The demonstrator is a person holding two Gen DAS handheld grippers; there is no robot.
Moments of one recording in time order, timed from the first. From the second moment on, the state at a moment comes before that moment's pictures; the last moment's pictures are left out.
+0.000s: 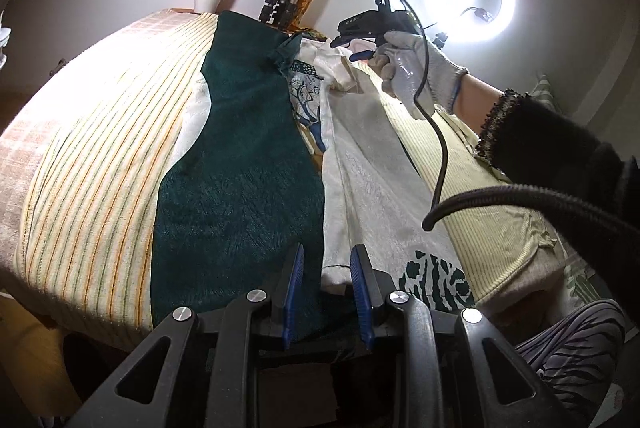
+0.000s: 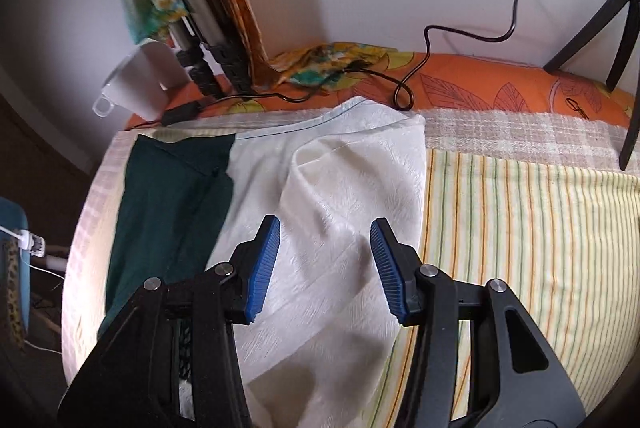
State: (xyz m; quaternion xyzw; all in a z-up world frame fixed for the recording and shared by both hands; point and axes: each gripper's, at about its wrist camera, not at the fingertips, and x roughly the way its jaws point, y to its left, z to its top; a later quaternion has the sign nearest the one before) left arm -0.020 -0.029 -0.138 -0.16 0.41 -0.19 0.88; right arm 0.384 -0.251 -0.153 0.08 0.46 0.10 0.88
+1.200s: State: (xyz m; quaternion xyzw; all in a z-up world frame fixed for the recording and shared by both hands) left arm -0.025 -0.014 -0.134 -0.18 0.40 -0.18 0.88; right arm 0.317 -0.205 -0.150 0.07 0.51 0.18 0.84
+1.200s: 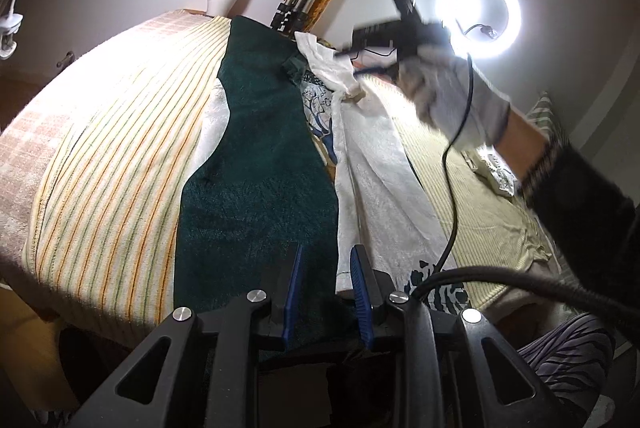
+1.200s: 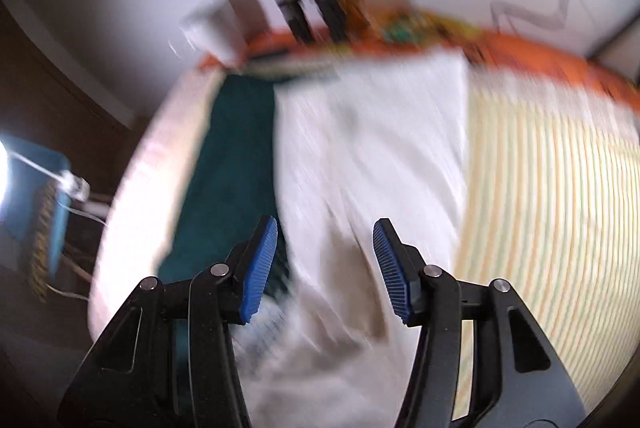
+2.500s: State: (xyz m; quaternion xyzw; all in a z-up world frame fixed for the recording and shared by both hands) left arm -0.043 -0.023 -0.125 -0.14 0.38 -0.20 0.89; right arm 0.098 -0.250 -0.075 0.12 0.43 0.25 0.86
